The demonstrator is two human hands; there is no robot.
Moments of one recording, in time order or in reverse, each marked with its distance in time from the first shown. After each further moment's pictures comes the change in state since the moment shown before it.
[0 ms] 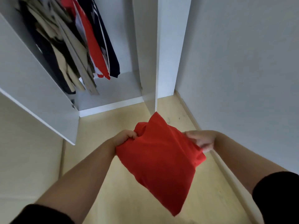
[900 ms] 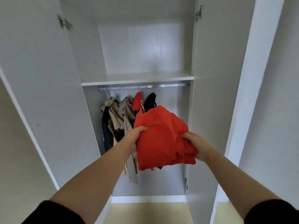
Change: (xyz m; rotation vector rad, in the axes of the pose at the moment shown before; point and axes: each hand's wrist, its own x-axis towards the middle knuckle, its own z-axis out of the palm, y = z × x) left_hand -0.005 0.417 -0.192 -0.305 0.475 0.520; right_hand 0.175 -0.482 0.033 -0.019 0.395 -0.640
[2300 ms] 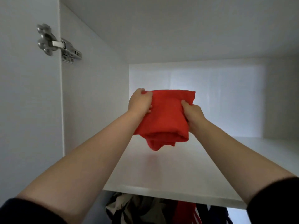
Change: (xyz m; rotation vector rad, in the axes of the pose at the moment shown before) left_hand 0.456 0.479 -0.137 0.311 0.387 0.876; right_hand 0.546 -0.355 0.319 0.010 0.063 -0.593
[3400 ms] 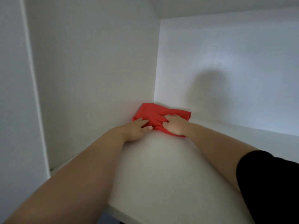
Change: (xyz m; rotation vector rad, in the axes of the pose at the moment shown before) left_hand 0.068 -0.233 -0.058 0.939 -0.552 -0.191; right_hand 0.165 0.223 0.119 -1.445 -0.791 -0.283
